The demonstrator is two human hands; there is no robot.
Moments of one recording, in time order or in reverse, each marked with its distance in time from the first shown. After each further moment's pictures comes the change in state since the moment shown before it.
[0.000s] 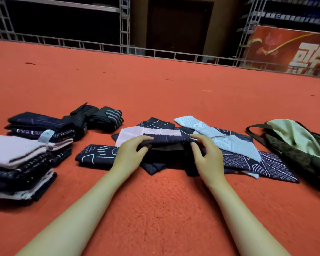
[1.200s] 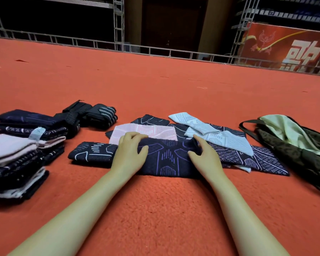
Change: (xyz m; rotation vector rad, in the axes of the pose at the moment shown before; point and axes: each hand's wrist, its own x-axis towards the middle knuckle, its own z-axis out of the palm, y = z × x) left_hand -0.011 0.017 0.011 0.221 0.003 -0.038; right_hand 0.000 0.009 -0.016 -0.201 -0.308 0.389
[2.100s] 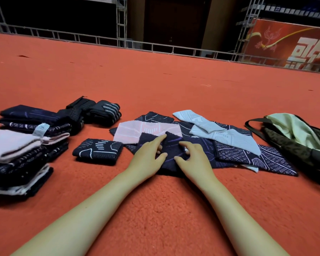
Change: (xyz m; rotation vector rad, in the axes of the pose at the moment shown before) left_hand -0.005 0.017 0.014 -0.091 -0.266 0.066; right_hand -0.023 -0.030 0.027 -0.038 -0.089 -0.072
